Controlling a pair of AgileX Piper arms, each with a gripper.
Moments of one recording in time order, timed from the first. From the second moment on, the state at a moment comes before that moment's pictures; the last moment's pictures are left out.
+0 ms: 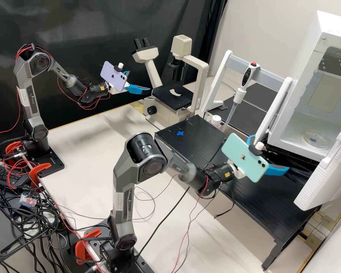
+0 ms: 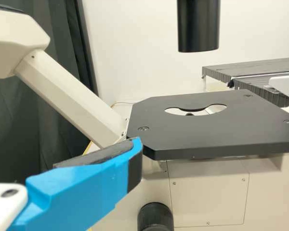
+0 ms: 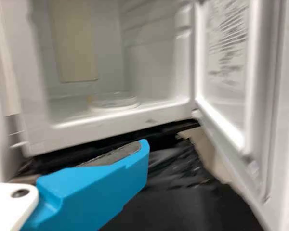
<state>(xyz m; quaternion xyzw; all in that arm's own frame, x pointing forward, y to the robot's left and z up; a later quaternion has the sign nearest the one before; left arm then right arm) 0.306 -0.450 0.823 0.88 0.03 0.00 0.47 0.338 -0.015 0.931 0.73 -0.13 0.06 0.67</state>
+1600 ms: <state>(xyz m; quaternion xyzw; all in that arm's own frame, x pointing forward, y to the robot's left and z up) 0.306 -0.450 0.823 0.88 0.03 0.00 0.47 0.541 -0.021 0.975 0.70 -0.14 -0.02 0.70</state>
